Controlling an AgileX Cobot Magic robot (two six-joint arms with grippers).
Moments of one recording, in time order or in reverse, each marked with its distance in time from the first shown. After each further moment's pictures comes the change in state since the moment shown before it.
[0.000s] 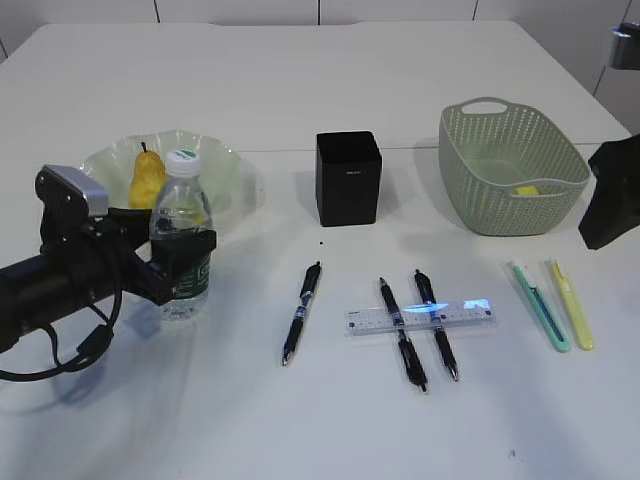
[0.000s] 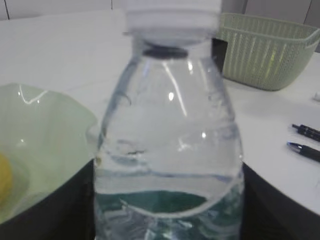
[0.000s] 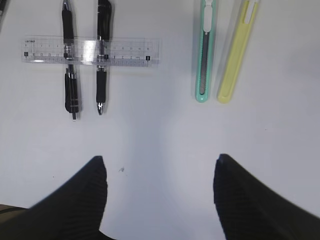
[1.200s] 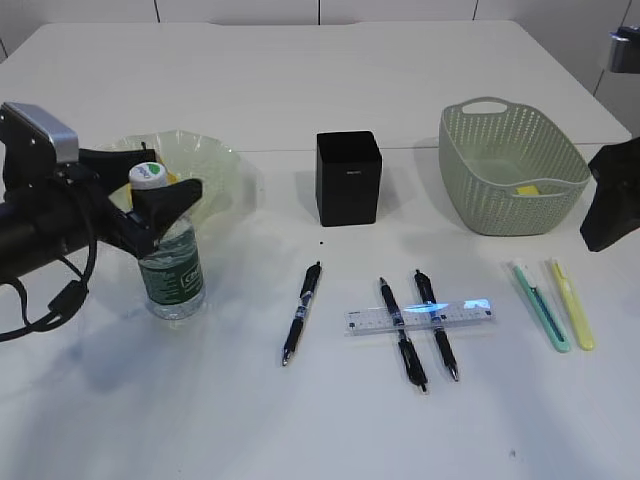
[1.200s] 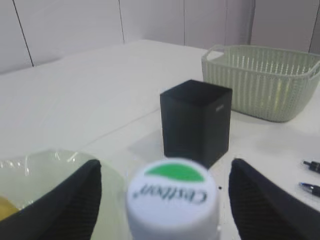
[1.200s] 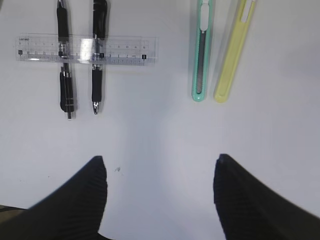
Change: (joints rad) left arm 0.002 -0.198 0.008 0.009 0.087 0.002; right arm 0.000 0.006 0.000 -0.012 0.000 0.000
